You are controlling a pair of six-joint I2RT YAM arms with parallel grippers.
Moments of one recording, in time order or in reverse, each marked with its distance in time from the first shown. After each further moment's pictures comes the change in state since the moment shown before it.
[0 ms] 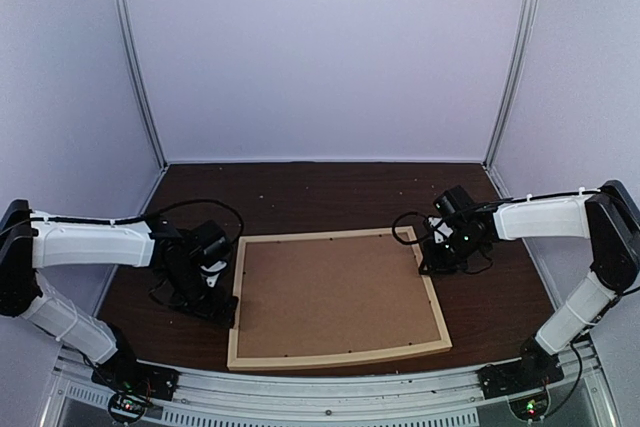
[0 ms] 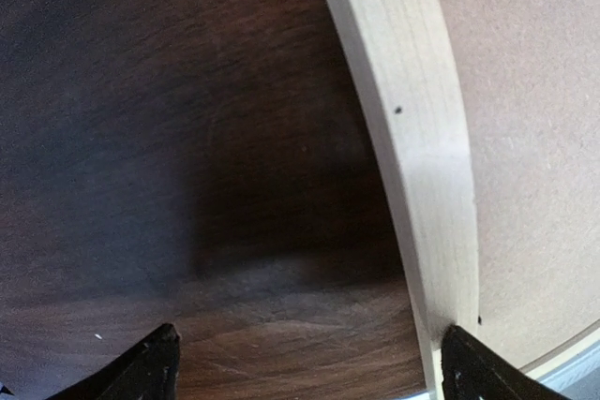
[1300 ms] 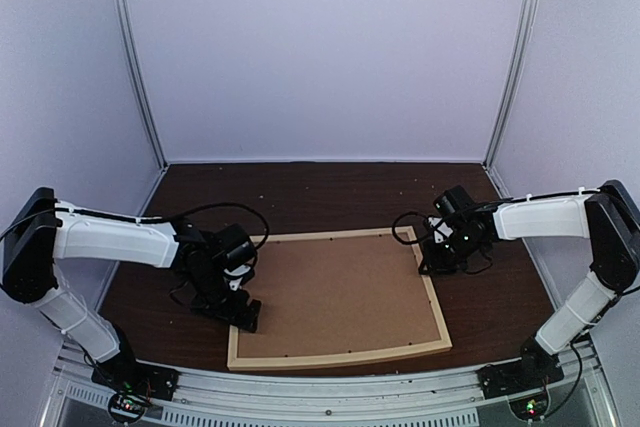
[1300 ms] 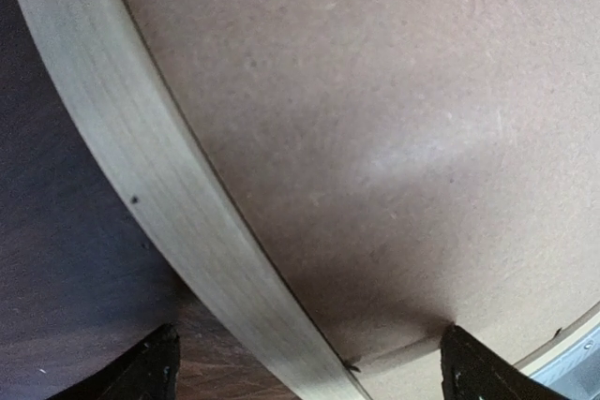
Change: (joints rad) left arm -0.101 0.140 0.080 0.081 0.060 -0.027; right arm 0.000 0.003 0.001 0.001 0.000 -0.001
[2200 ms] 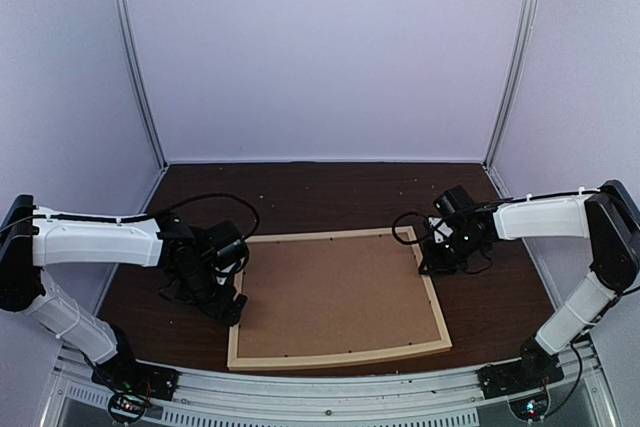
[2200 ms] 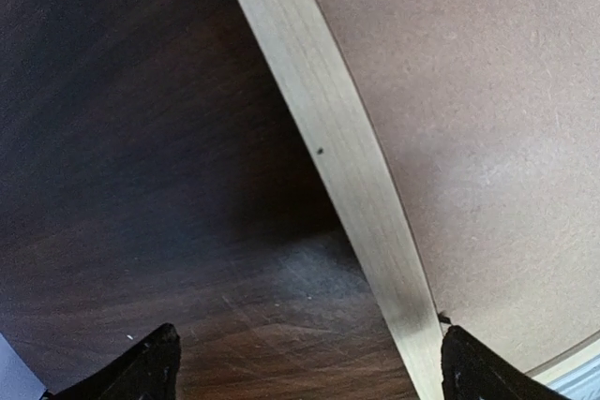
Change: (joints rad) left arm -0.016 -0.101 0.016 -0.126 -0.202 0.008; right arm 0.000 0.005 0.000 0.001 -0.001 -0.001
